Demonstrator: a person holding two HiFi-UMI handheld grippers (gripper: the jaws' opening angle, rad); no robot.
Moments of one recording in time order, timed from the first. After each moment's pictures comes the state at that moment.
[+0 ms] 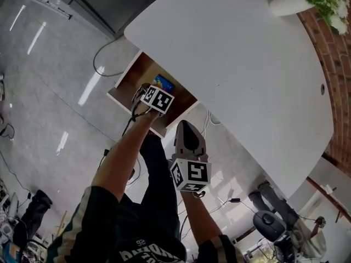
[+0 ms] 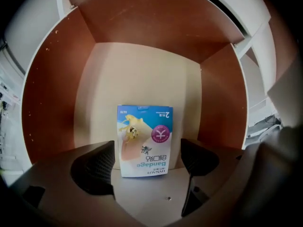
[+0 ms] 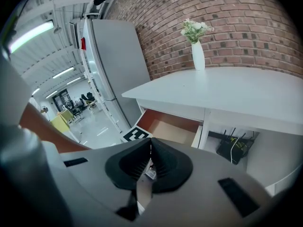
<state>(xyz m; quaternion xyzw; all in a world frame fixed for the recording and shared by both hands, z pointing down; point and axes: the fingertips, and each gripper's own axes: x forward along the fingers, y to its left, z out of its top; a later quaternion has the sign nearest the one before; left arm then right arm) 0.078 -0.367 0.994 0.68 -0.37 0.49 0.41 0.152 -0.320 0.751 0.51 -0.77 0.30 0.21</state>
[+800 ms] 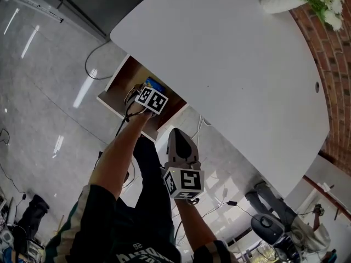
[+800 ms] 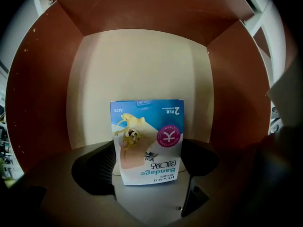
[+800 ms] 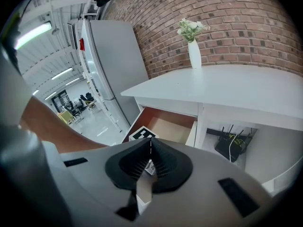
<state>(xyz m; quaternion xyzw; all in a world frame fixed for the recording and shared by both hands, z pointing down) 0.079 -0.369 1.023 0.66 -0.36 0.54 0.38 0.165 -0.306 0.753 0.52 -0.77 0.32 0.21</state>
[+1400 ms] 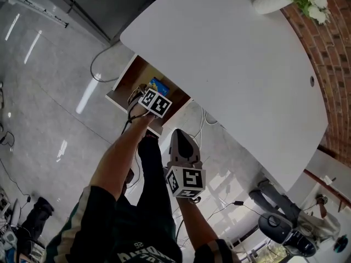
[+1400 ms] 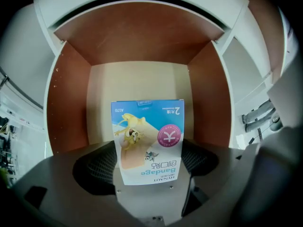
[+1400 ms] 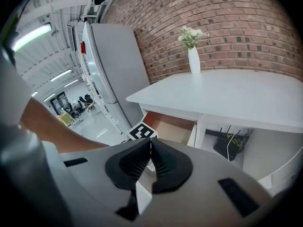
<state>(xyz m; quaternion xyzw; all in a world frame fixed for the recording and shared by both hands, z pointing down) 0.079 -0.369 0.965 0.69 -0.36 0.53 0.34 0.159 -0.287 0.719 0.53 -0.76 0.32 0.20</state>
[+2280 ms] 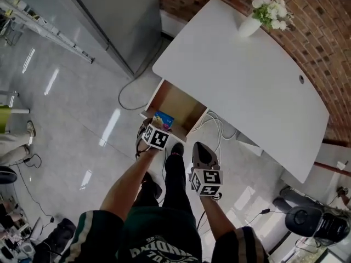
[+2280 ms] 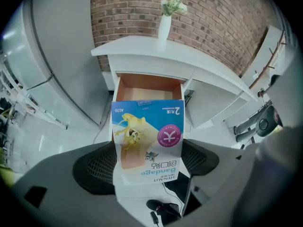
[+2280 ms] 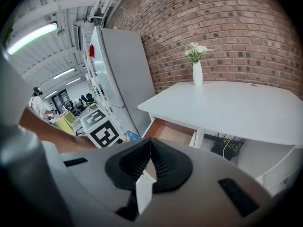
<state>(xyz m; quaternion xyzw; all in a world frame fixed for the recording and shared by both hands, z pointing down) 0.004 -0.286 0.802 0.71 -0.40 0.47 0.35 0.146 -0.242 0.651 0.52 -0.77 0.29 0.21</state>
